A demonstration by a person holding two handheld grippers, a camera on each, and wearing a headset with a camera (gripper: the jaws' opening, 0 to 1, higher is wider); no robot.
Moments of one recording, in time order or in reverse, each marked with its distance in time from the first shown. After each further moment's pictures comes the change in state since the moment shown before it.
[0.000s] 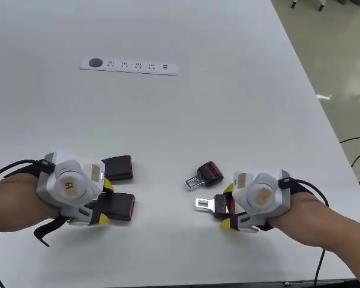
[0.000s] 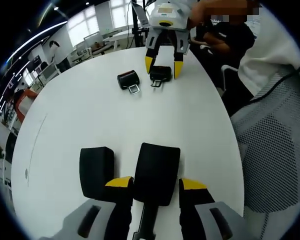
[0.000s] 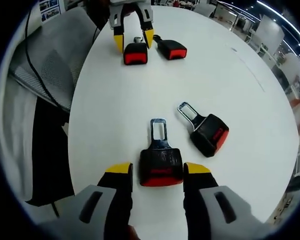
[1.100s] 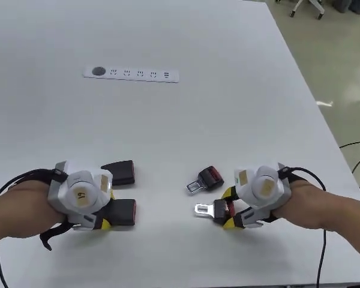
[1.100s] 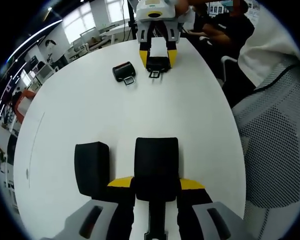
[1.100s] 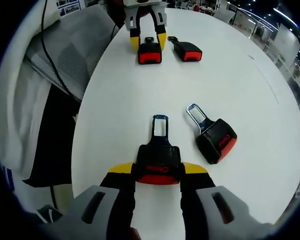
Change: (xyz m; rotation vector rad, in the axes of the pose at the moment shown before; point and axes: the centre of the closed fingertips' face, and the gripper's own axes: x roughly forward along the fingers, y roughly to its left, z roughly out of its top) left arm 0.004 -0.006 -0.007 0.022 0.071 0.010; right arm 0.007 0.000 -0.004 -0.111 -0.024 0.133
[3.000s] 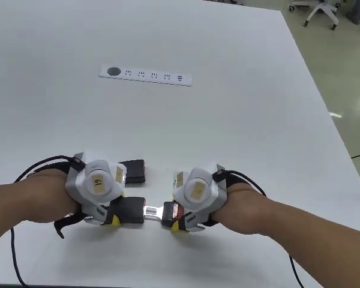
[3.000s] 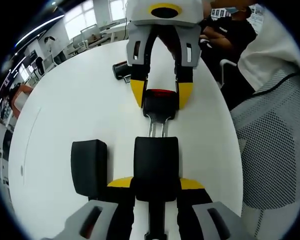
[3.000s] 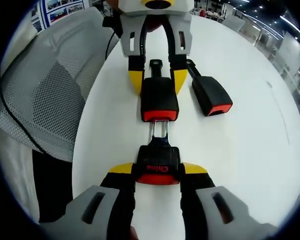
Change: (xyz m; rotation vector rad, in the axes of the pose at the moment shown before) left arm 0.002 -0.001 -0.001 -0.035 -0.001 -0.051; right arm 0.056 0.015 0.122 -0.055 -0.033 0.008
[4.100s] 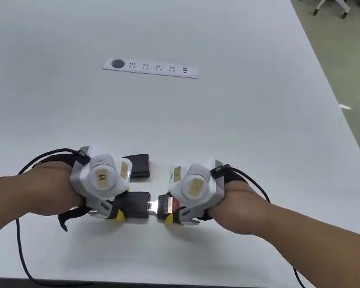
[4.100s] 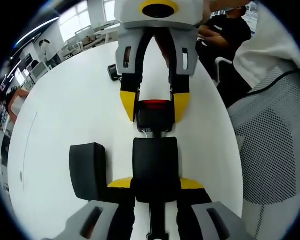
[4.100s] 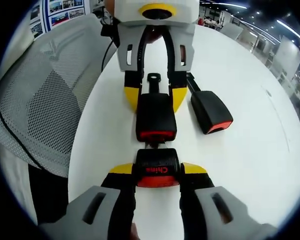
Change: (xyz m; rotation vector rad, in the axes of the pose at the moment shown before) left arm -0.001 -0.001 0.000 0.036 0.003 -0.025; right arm 0.011 -0.002 0.027 0.003 -0.094 -0.015
